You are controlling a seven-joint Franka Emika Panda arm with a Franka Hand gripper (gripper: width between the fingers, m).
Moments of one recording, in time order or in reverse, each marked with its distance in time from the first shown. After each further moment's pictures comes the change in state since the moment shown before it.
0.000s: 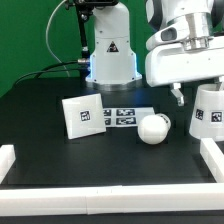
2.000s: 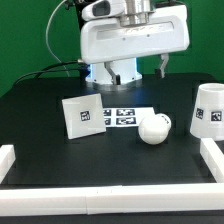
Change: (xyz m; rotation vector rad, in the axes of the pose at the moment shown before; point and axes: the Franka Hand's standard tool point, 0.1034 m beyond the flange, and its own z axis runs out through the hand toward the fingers) arm 0.011 0.127 -0.058 0.017 -0.261 0.045
